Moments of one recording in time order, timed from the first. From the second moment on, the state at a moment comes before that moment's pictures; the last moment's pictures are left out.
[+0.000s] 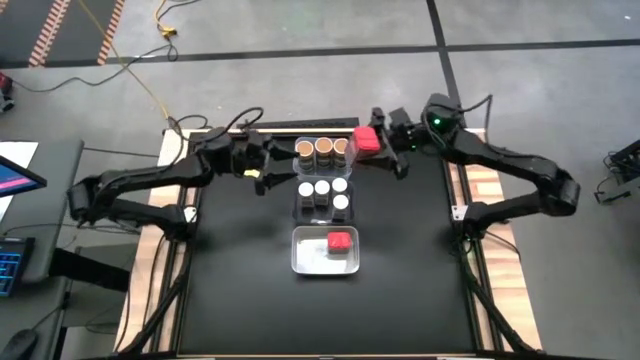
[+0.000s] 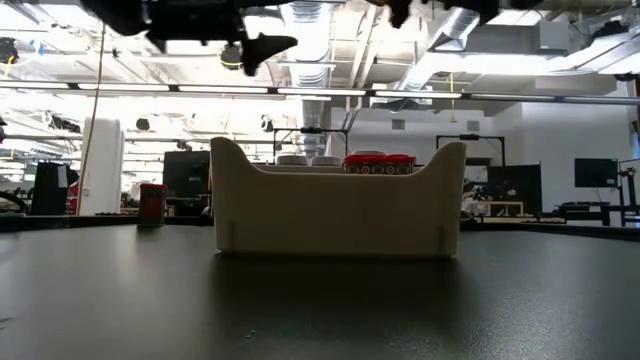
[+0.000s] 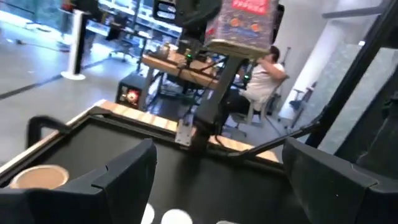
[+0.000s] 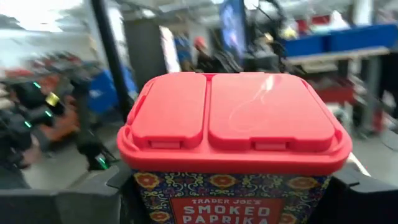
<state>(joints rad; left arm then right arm) 0.43 1.13 0.76 0.45 0.43 -0.32 -0.49 1.20 1.07 0.22 -0.75 0.17</state>
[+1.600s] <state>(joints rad) 0.47 1.56 1.33 0.55 0.68 -0.78 -0.53 1.40 1.26 0.47 -0.91 0.37</state>
